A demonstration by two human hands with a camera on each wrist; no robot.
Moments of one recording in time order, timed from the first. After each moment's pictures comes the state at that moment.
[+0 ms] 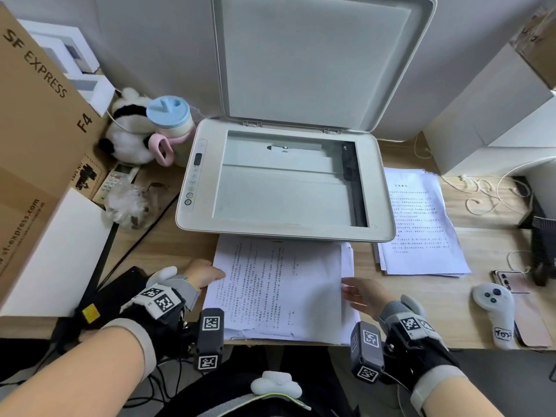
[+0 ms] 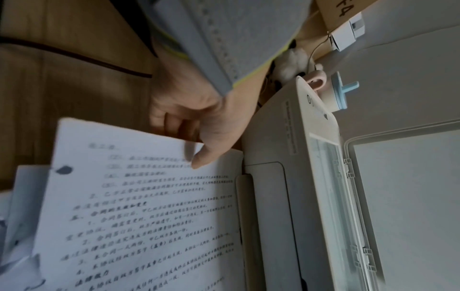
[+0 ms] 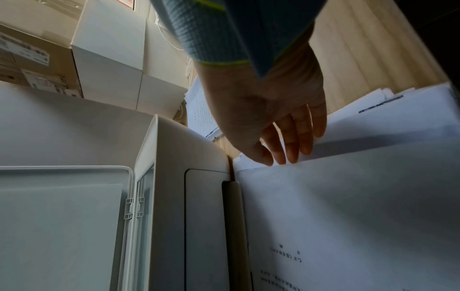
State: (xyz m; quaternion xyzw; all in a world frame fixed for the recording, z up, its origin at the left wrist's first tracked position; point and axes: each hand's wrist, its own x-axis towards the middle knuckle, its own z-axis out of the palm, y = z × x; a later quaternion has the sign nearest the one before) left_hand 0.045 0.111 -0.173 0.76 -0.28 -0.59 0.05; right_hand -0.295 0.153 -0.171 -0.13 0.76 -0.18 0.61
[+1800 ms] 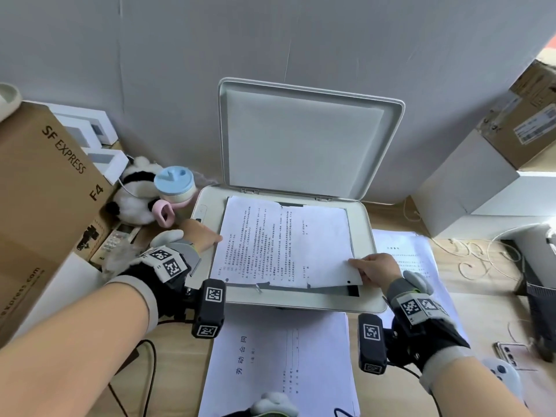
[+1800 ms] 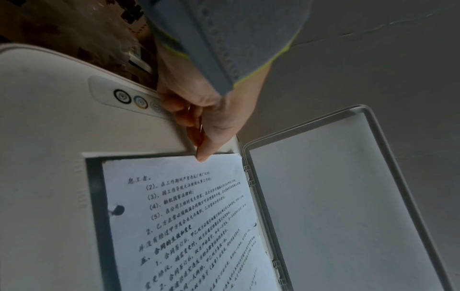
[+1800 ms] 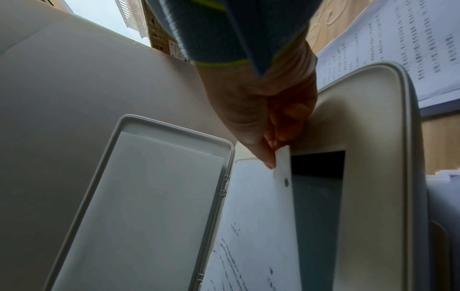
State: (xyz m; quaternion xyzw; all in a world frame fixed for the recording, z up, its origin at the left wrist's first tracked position) left_hand 0.036 -0.042 -0.064 0.80 -0.48 -0.33 0.09; right_hand -0.322 0.007 -0.081 -0.39 0.82 -0.19 0.39
